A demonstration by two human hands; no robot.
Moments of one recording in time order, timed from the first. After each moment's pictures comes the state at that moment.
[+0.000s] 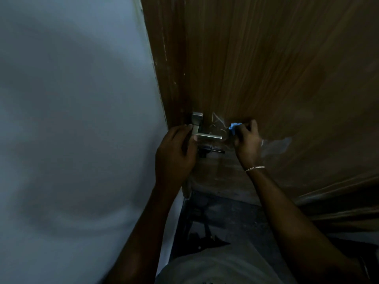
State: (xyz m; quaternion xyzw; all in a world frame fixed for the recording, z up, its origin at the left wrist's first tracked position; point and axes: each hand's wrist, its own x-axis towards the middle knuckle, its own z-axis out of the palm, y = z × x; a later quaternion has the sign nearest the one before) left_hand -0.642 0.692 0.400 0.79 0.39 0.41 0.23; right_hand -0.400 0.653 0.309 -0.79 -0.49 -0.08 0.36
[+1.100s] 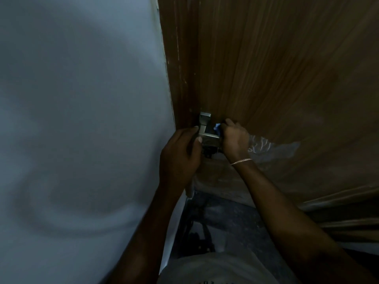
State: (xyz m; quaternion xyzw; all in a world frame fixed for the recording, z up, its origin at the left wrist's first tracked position) left_hand -0.649 0.686 0.404 0.78 0.40 0.41 0.24; right_hand -0.442 0.697 0.329 -0.80 -0.56 -0.11 0.18
